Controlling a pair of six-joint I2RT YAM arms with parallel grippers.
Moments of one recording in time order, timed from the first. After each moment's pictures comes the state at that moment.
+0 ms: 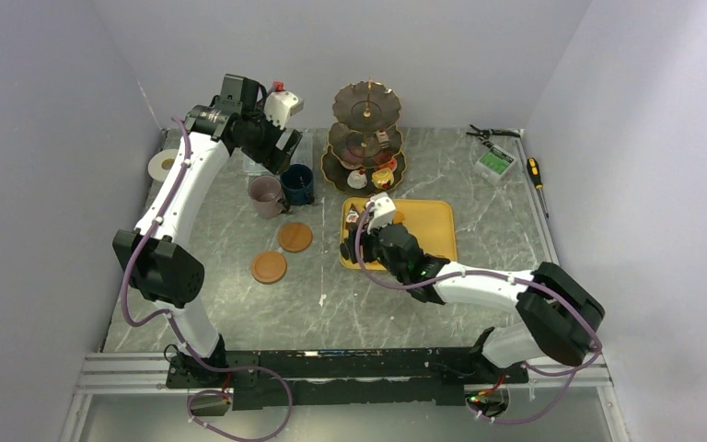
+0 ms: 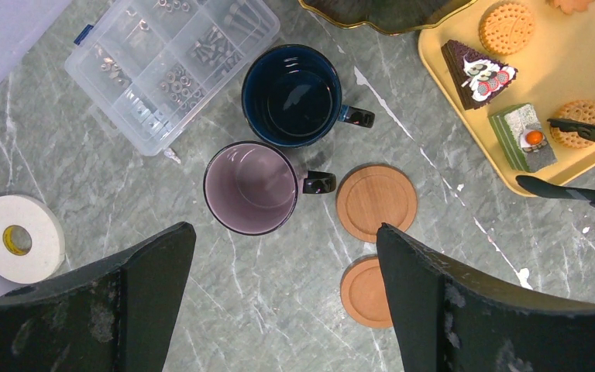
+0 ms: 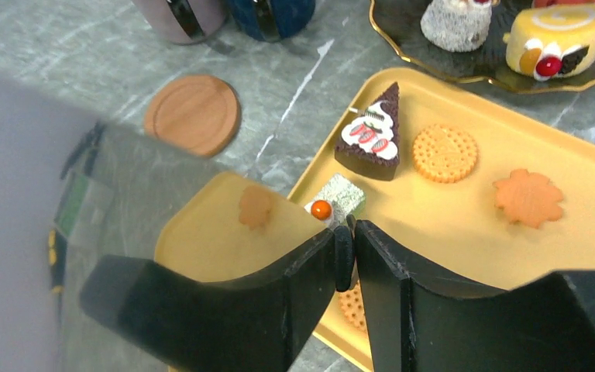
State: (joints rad) left arm -0.27 1.76 1.94 -1.01 0.18 0.37; right arm 0.88 1.37 0.61 0.44 0.28 0.24
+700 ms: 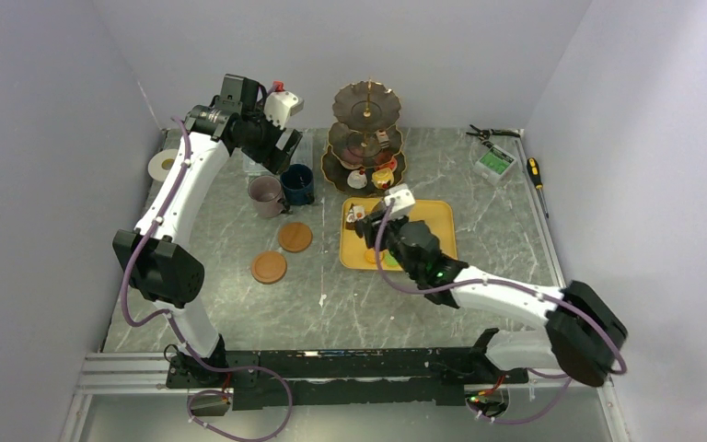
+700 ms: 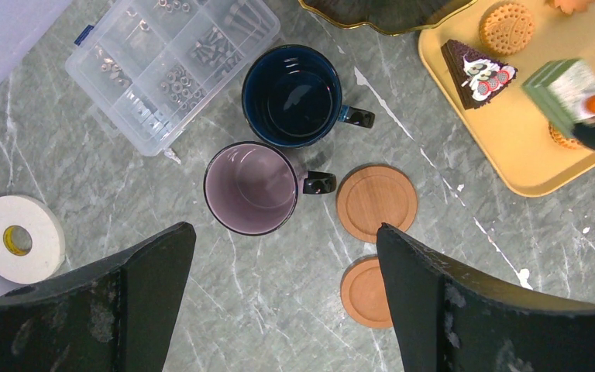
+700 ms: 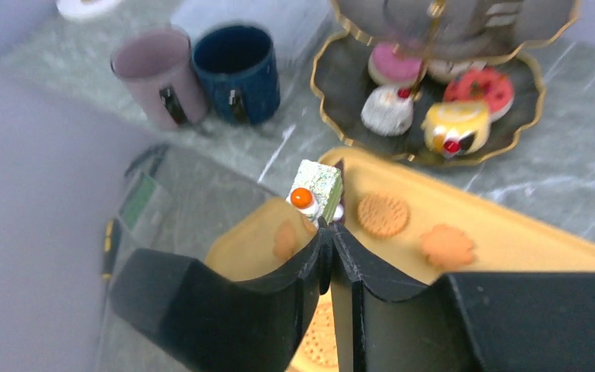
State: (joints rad) left arm -0.27 1.76 1.94 -1.01 0.18 0.37; right arm 0.86 1.27 0.58 0.51 0.35 0.16
